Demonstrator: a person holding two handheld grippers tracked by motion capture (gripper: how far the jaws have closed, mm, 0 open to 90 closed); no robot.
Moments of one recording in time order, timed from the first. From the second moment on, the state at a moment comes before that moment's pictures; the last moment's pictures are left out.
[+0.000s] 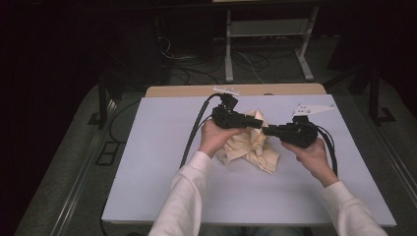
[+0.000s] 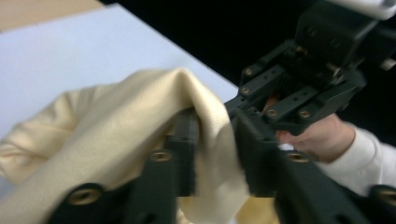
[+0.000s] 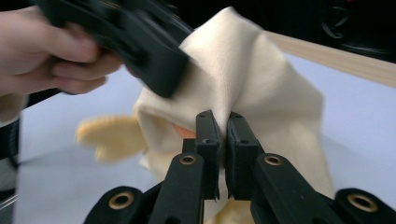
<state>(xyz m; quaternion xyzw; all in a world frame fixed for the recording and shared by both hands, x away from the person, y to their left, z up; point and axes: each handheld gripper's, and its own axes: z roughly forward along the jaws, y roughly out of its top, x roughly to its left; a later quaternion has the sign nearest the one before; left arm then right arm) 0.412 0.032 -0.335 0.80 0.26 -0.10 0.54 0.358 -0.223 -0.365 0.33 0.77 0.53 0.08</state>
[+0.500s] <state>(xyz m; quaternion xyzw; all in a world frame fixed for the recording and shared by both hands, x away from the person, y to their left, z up) 0.400 0.078 -0.362 0.79 0.30 -0.05 0.54 0.368 -0.255 -0.369 0.42 0.72 0.53 0.12</state>
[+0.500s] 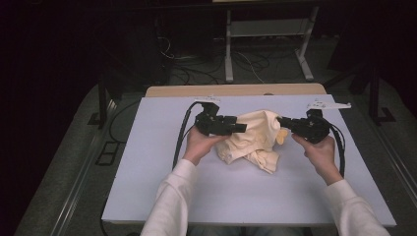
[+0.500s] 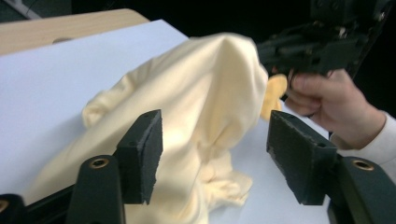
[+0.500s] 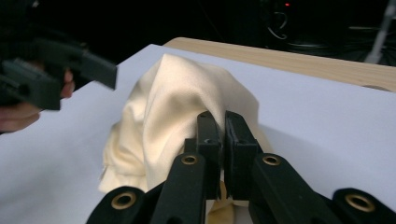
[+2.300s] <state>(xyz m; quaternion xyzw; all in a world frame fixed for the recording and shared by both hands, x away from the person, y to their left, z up) 0.373 0.085 -0.420 0.84 0.29 0.01 0.45 0.386 -0.290 -0.393 0.50 0.69 0.52 0.09</state>
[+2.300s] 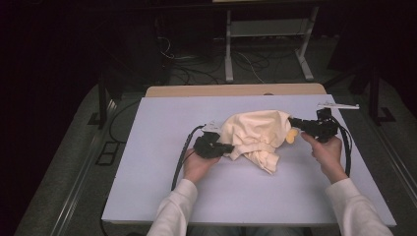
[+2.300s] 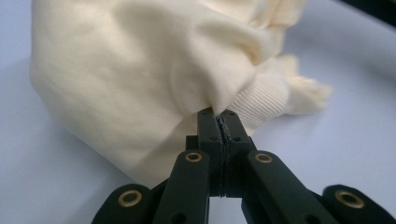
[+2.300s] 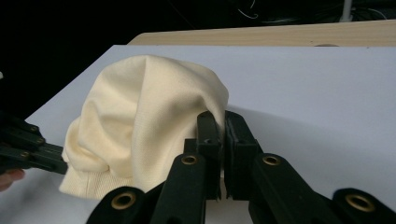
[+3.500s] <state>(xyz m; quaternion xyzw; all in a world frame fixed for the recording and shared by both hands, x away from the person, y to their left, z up) 0.411 0.173 -0.299 0.79 0.34 -0.01 0.51 0.410 -0.249 -0.364 0.47 0.72 0.51 0.03</state>
